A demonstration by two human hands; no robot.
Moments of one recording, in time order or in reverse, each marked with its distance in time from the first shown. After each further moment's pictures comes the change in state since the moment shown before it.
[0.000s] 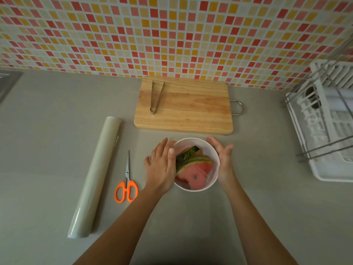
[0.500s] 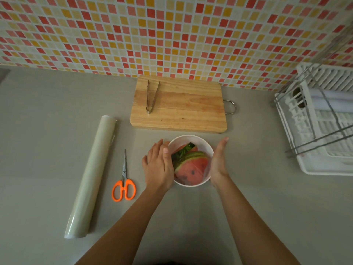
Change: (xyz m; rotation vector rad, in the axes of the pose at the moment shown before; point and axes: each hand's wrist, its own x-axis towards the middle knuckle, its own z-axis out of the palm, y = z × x) left_hand -0.005 0.000 0.007 -0.070 0.143 -0.011; right_hand -0.003 -0.007 0.018 -0.054 0.354 0.298
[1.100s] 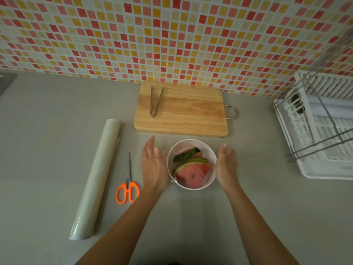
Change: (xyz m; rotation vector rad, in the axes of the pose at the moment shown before) left_hand 0.003 0.002 -0.020 -0.281 0.073 -0.126; right_hand -0.013 -0.003 -0.017 -0.542 0.285 -0.320
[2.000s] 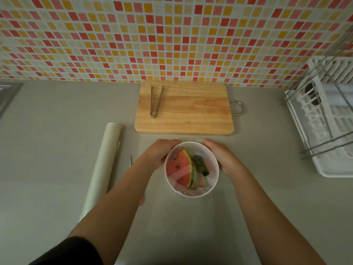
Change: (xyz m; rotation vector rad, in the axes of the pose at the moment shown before) left_hand 0.068 0.048 0.004 -0.132 -0.588 -0.542; right_hand 0.044 -0.022 0.011 0.177 -0.592 0.181
